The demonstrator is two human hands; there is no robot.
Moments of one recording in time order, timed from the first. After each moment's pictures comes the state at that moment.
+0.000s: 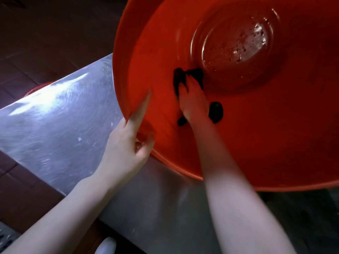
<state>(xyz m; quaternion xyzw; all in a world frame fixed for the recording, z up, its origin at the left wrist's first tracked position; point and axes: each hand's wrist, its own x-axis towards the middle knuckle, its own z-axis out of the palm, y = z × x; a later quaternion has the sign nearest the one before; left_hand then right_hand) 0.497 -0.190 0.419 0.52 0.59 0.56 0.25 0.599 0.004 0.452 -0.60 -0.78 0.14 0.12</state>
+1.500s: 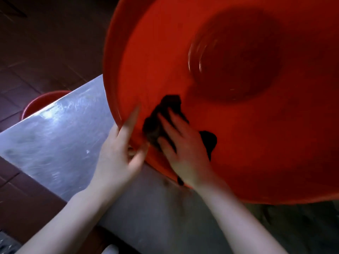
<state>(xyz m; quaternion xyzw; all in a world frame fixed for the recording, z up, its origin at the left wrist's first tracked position) 0.481 -0.198 0.413 0.50 0.61 0.58 0.23 0.628 -0.103 0.455 -0.39 -0.91 0.07 0.10</state>
